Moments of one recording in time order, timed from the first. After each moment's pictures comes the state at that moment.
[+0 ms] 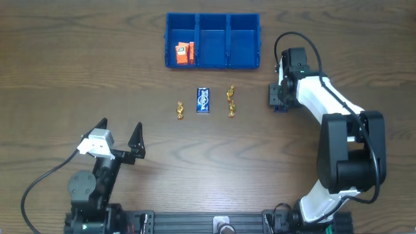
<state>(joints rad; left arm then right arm) -0.02 0.01 0.02 -0.10 0.21 -0.17 0.07 1.85 1.10 -0.56 0.02 0.10</state>
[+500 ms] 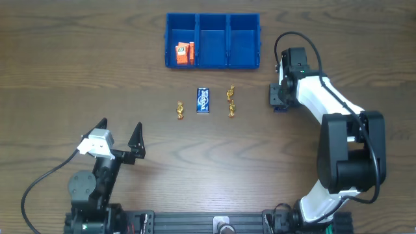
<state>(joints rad) -0.02 0.01 0.02 -0.10 0.21 -0.17 0.07 1.85 1.10 -0.57 0.03 0.10</state>
